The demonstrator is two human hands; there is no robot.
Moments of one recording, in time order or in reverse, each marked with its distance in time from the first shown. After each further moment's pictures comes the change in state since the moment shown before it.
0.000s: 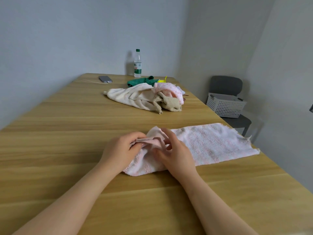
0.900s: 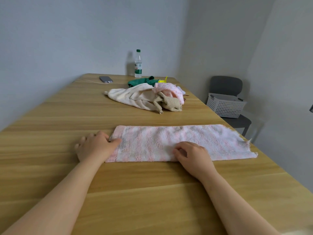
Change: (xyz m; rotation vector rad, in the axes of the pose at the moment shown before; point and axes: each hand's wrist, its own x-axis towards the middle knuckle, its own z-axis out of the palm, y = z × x) left_hand 0.012 -0.040 -0.021 0.488 -0.006 -0.655; right_hand 0.000 0.037 -0.028 -0.328 -0.086 0.037
